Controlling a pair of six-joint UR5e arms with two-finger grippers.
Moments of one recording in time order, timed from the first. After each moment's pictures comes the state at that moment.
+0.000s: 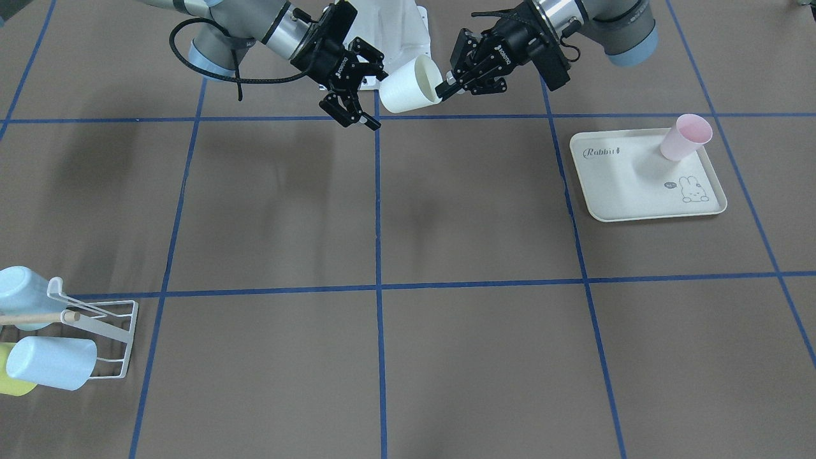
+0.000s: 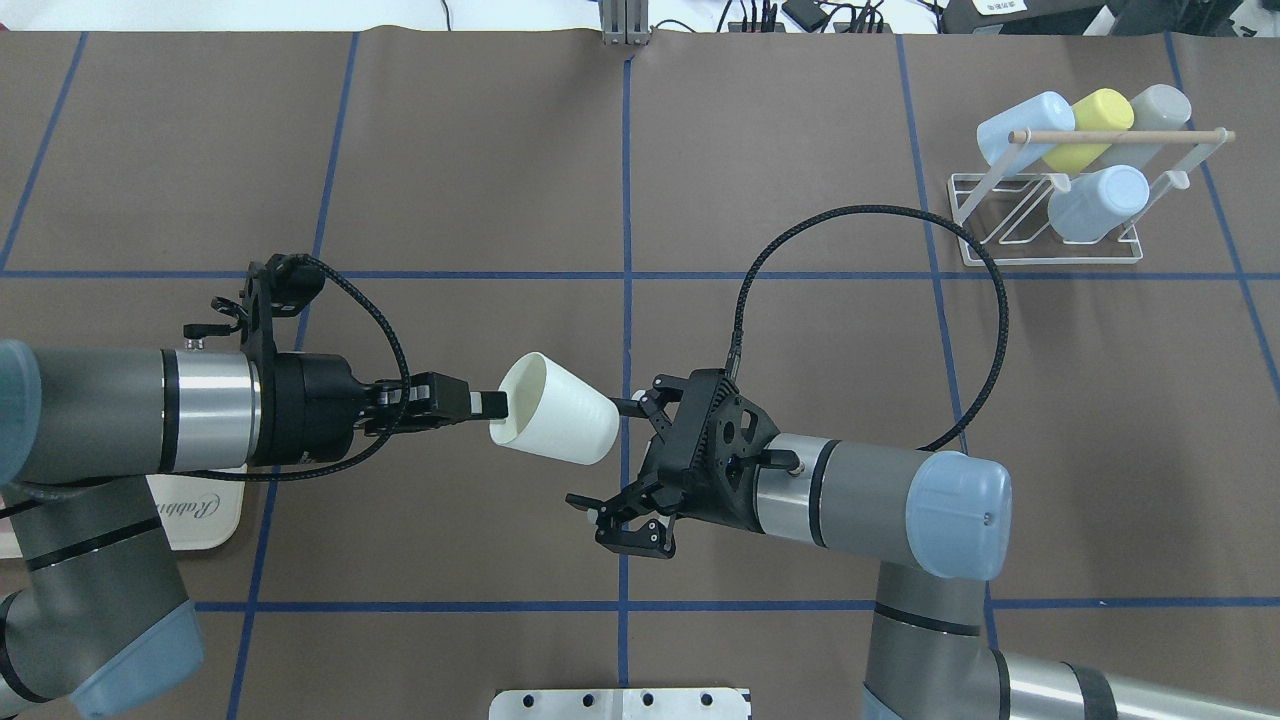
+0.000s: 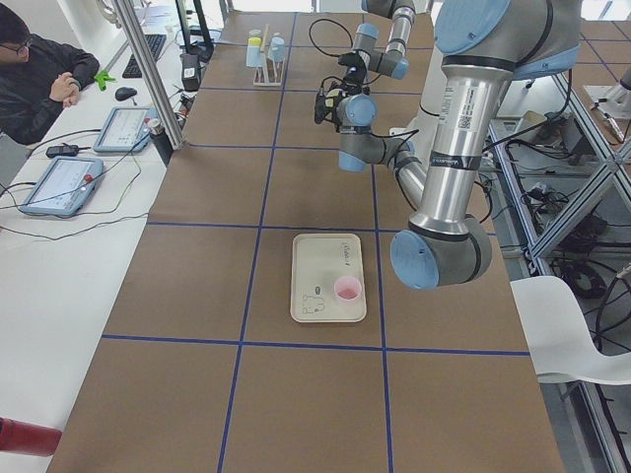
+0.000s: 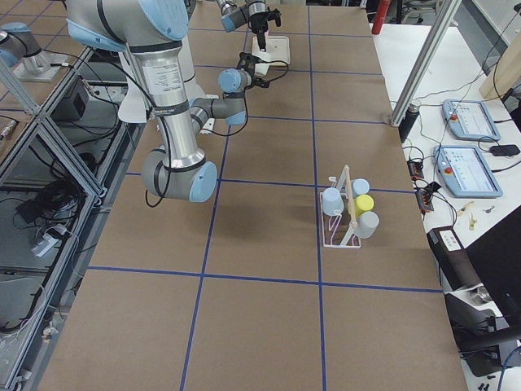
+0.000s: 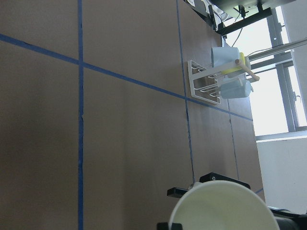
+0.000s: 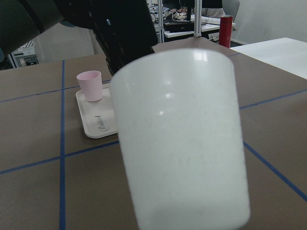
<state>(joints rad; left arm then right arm) -0.50 -1.79 -1.99 -2.65 -1.86 -1.56 0.29 -1.17 1.77 -0.40 1.57 0.30</state>
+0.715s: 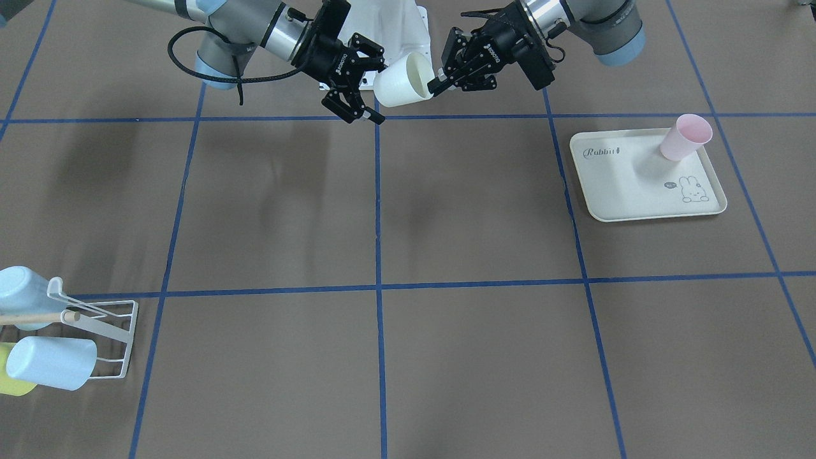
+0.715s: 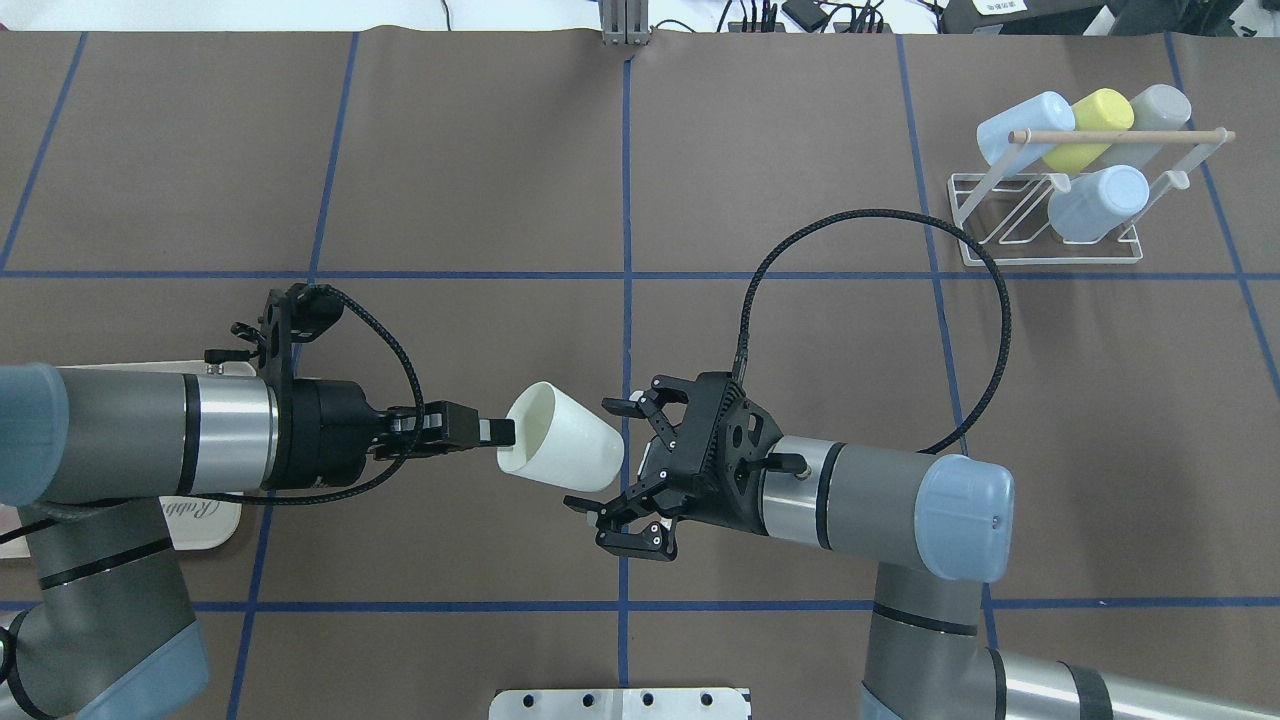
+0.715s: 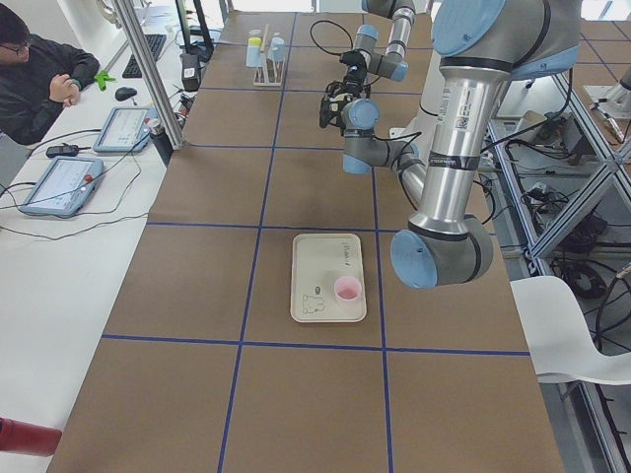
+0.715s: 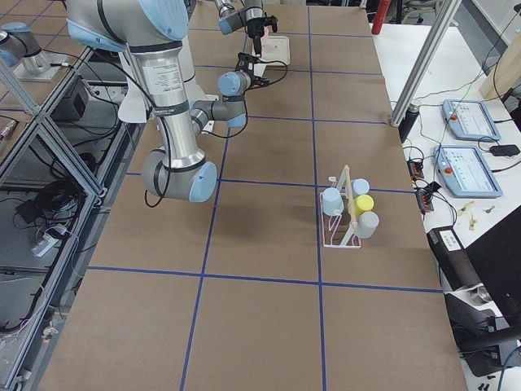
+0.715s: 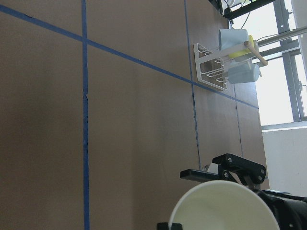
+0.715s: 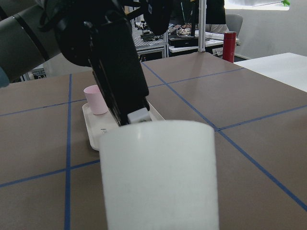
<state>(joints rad) -0.46 -1.79 -1.97 -2.65 -1.85 -1.55 0.29 -1.17 1.76 -0.33 1.57 0.29</state>
